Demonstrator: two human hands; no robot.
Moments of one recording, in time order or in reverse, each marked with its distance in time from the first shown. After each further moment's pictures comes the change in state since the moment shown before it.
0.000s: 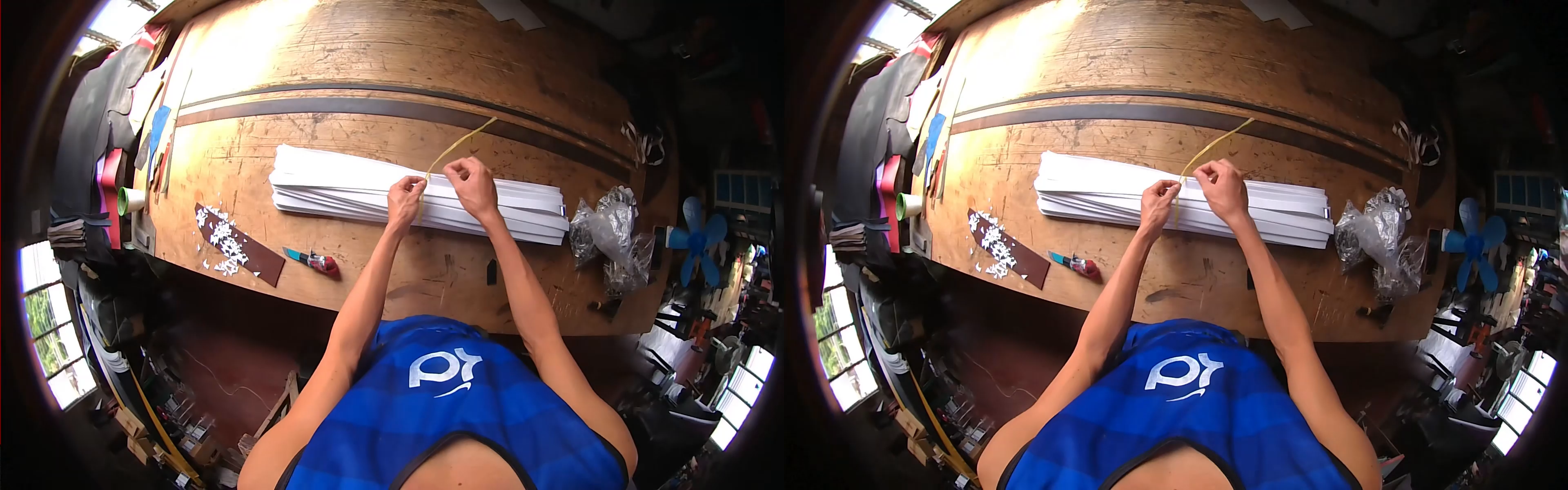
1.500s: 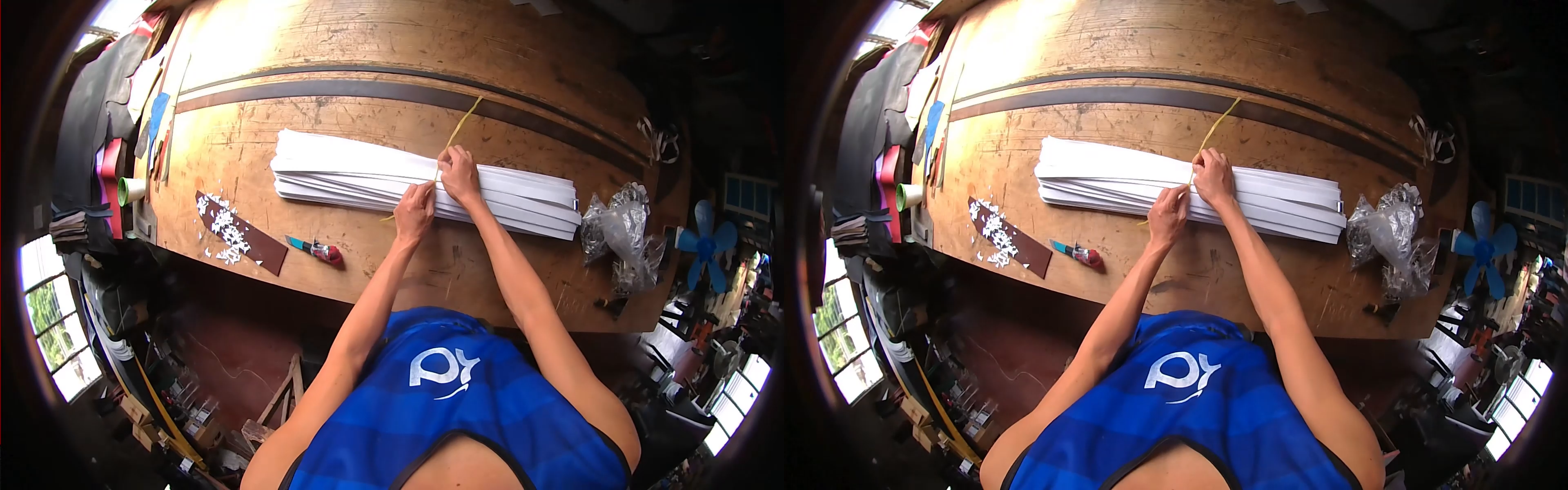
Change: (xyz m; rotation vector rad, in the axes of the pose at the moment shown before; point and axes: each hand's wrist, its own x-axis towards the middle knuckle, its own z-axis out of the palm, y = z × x) left_hand -0.035 -0.036 0.004 0.518 0.193 0.522; right_hand 0.016 0.056 0.075 -0.170 0.026 -0.135
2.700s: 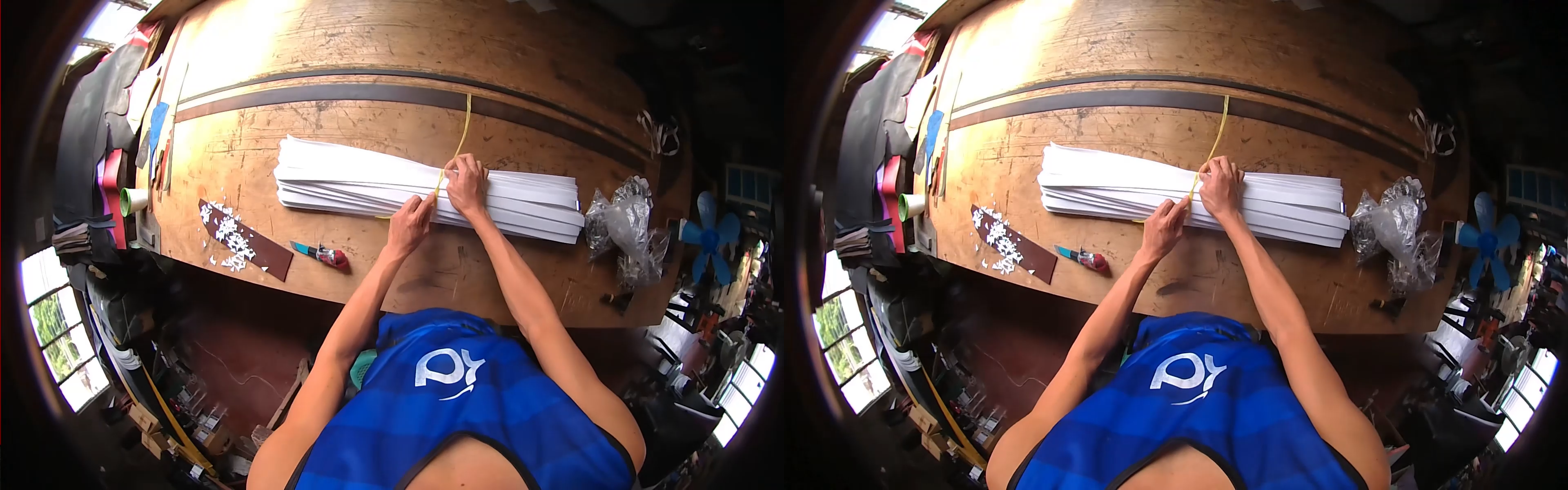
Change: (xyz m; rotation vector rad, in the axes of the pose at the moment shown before) left_hand -0.009 -0.021 -0.029 0.128 -0.217 0.330; right_hand -0.025 -0.004 -0.001 -0.058 0.119 0.019
